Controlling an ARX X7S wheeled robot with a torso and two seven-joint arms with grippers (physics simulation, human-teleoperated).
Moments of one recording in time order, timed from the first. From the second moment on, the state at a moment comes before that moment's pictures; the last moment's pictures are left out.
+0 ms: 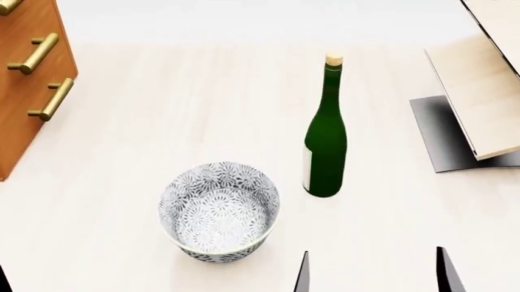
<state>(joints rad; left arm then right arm) 0.28 -0.20 0.14 0.80 0.02 0.22 -0.26 -0.27 0.20 -0.16 -0.75 -0.04 -0.25 0.21</state>
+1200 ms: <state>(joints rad) 0.28 -0.23 0.18 0.80 0.05 0.22 -0.31 -0.26 0.24 -0.18 -0.73 -0.05 -0.25 0.25</state>
